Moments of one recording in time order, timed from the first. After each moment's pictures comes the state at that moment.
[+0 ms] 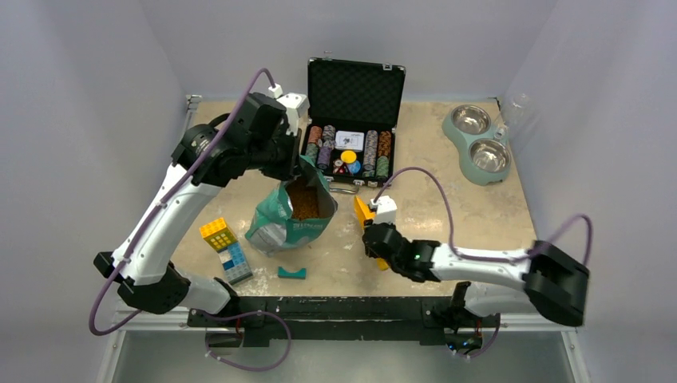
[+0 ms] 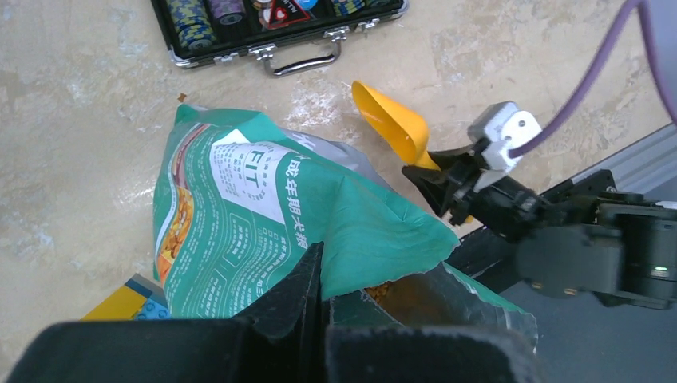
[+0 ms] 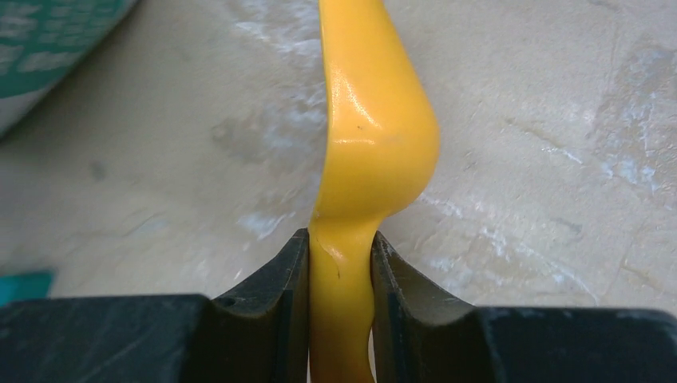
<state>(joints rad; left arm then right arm) -0.70 1.42 1.94 -1.32 -0.05 -0.37 1.10 1.33 0.50 0.05 0.65 0.64</state>
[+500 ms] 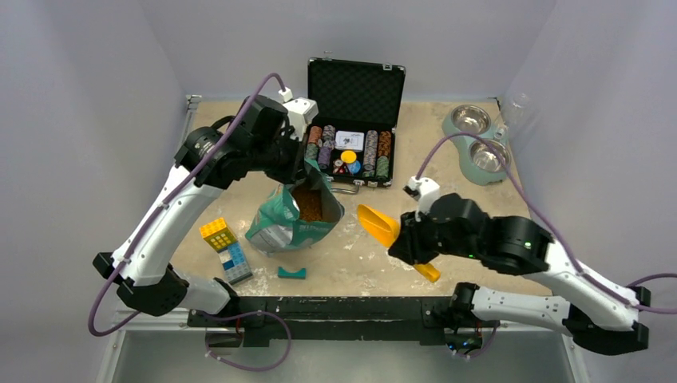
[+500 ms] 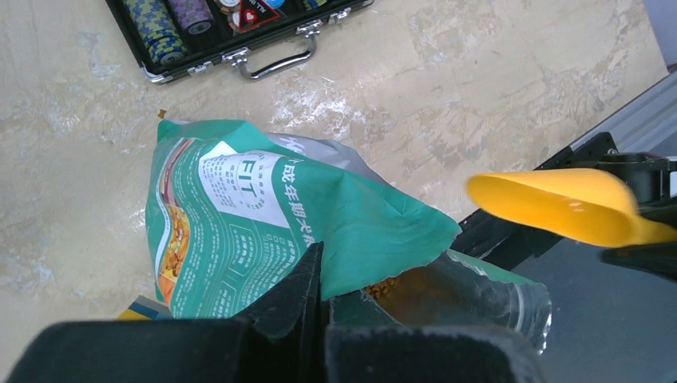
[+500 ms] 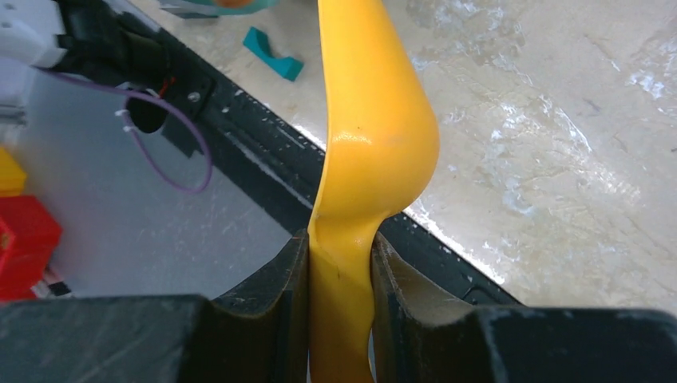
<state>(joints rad) -0.70 1.39 1.87 -1.26 0.04 -0.28 1.11 0.86 1.15 -1.04 0.11 0.63</state>
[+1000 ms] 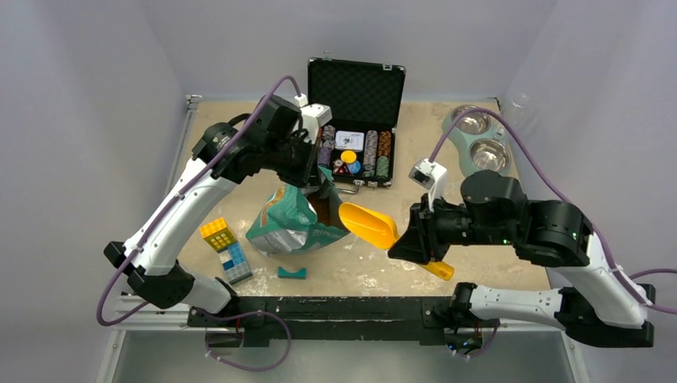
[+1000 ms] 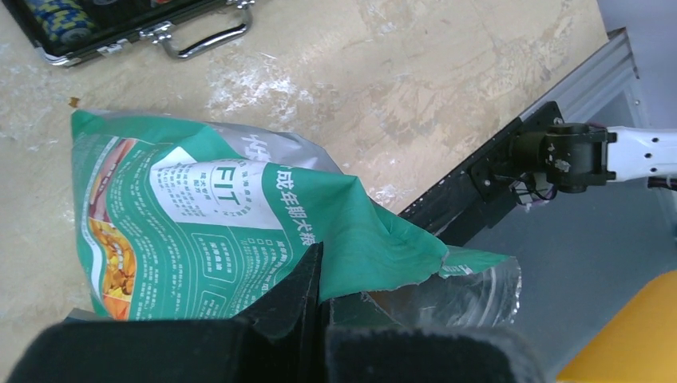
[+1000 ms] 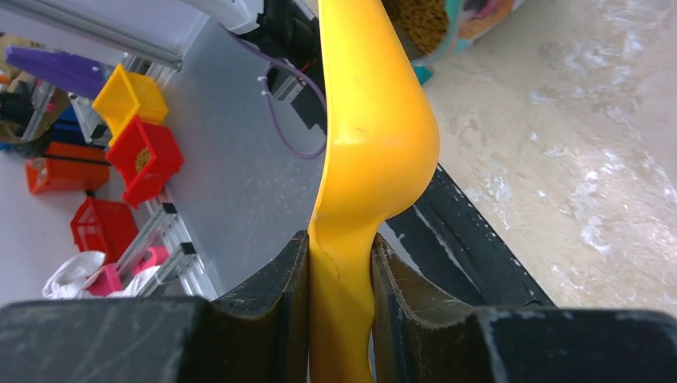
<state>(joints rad) -0.71 1.45 1.87 -1.25 0.16 -0.31 1.11 0.94 1.58 -1.21 -0.12 0.57</state>
